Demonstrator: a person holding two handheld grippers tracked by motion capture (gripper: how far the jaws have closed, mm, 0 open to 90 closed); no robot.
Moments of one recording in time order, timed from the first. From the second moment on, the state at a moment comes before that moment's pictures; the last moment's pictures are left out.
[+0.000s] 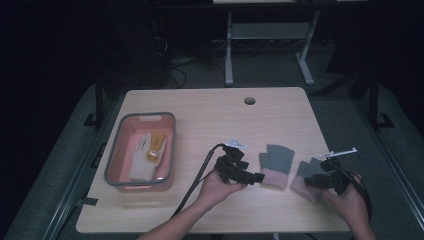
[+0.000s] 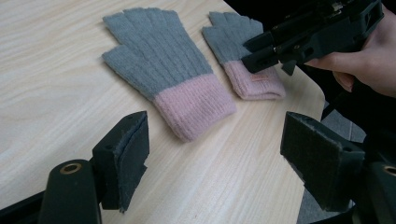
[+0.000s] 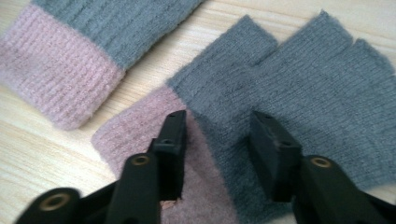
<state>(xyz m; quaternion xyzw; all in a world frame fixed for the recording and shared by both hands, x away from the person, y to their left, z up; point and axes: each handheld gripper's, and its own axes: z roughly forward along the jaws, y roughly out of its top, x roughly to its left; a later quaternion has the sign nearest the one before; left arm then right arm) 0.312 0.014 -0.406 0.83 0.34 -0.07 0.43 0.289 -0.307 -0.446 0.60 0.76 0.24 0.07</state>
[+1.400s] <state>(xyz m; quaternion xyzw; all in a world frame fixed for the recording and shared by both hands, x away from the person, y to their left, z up) 0.320 0.027 -0.410 0.82 0.36 -0.08 0.43 0.322 -0.247 -0.405 0.50 0.82 0.29 0.04</state>
